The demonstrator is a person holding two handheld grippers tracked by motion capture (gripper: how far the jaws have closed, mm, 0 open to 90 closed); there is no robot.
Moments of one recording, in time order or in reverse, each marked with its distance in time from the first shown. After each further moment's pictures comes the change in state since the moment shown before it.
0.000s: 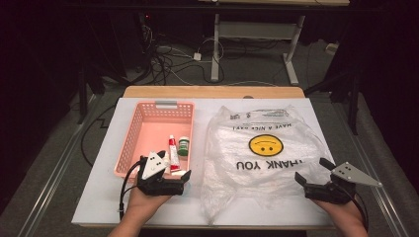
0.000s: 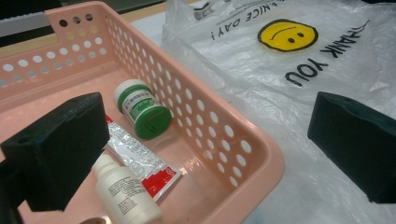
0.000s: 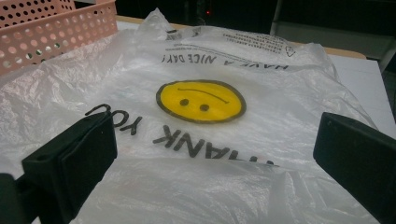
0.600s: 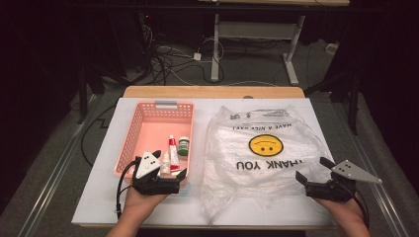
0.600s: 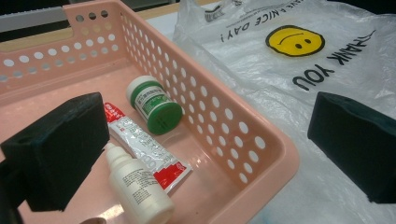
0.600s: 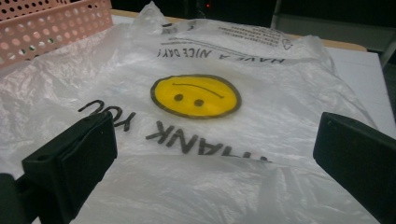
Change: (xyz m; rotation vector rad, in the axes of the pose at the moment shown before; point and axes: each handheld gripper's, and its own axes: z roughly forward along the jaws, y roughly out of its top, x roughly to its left) left arm 0.008 -0.003 -0.006 -0.010 0.010 -0.040; right arm -0.007 0.001 0.003 0.028 0.003 0.010
